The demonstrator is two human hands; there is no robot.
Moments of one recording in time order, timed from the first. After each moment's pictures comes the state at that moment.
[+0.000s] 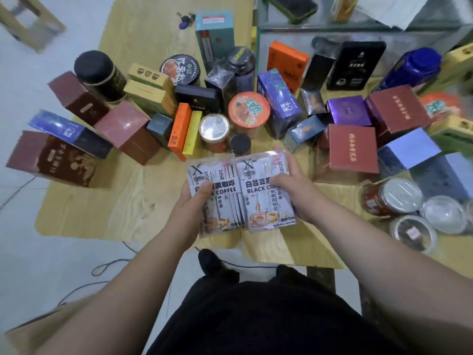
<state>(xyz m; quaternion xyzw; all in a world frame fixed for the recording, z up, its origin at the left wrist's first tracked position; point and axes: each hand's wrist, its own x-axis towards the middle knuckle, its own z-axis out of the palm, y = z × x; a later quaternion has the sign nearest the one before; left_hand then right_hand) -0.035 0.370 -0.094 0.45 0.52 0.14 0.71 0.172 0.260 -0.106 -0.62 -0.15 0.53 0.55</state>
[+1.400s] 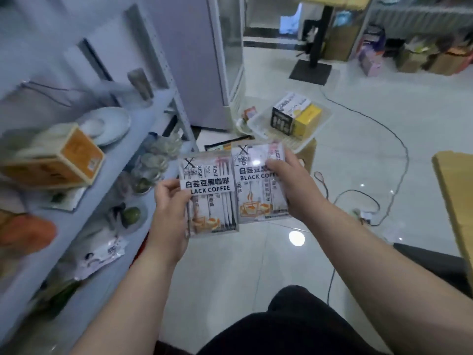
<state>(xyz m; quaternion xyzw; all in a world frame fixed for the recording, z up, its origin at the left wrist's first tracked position) -0.433 -0.233 0.025 -0.05 0.66 0.74 0.16 -0.390 -0.011 0.014 -0.20 -0.57 0.79 0.07</state>
